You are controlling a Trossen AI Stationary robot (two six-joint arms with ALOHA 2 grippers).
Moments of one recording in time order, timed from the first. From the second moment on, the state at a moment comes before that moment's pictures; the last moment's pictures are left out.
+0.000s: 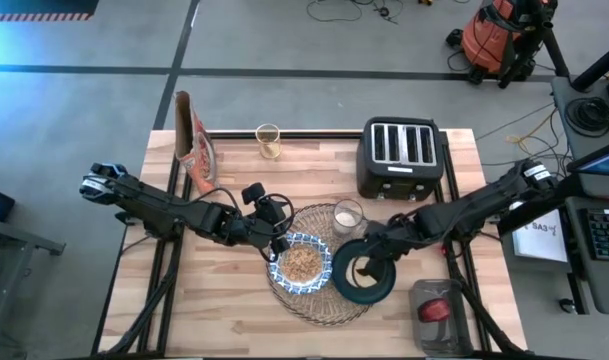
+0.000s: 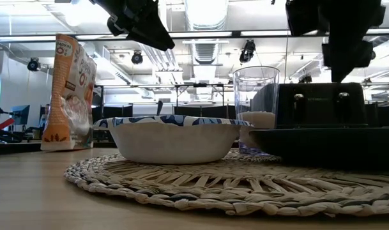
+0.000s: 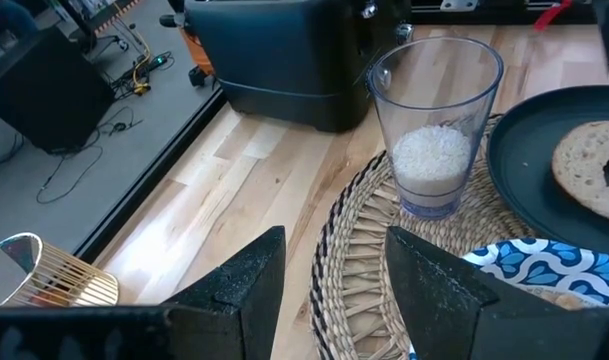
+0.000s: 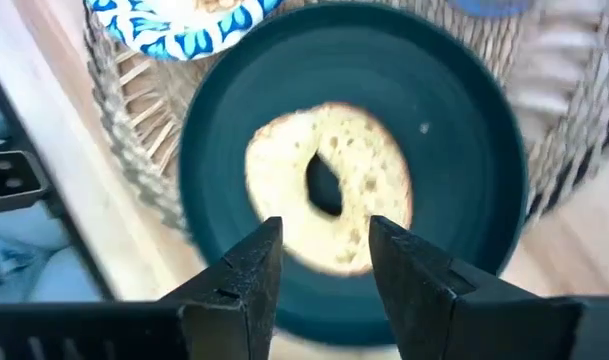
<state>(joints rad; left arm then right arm) -0.29 1.44 1.05 -0.35 -0.75 -0.30 0.35 1.35 0.98 -0.75 -0.05 0.96</state>
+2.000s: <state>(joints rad) -0.28 1.43 1.05 -0.36 -0.82 -0.32 0.95 1.73 1.13 -1.11 -0.26 0.62</state>
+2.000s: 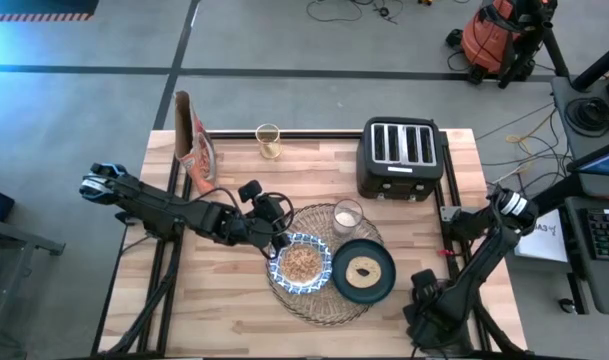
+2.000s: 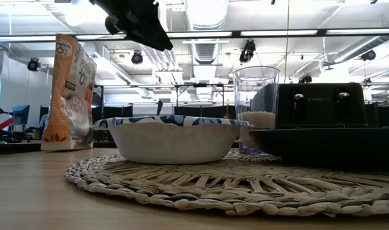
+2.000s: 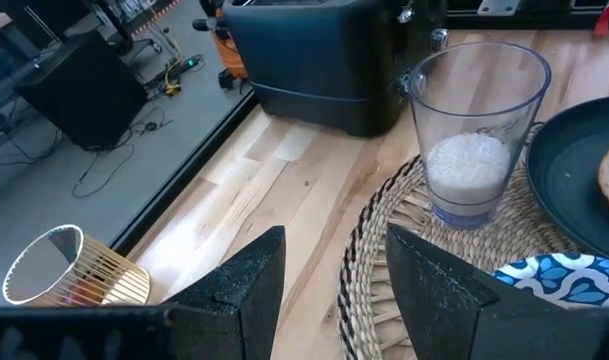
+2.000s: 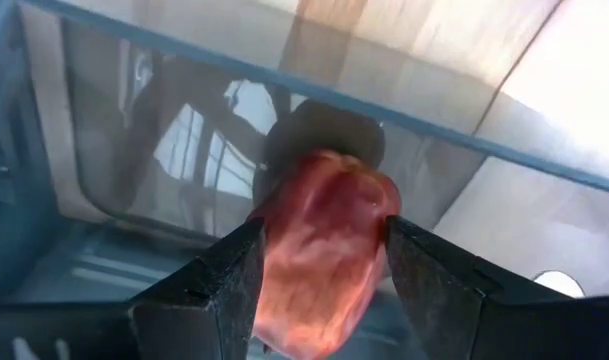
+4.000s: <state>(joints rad) -0.28 1.43 1.05 -0.37 -0.83 -0.29 0.98 1.75 1.08 -1.04 -0.24 0.97</state>
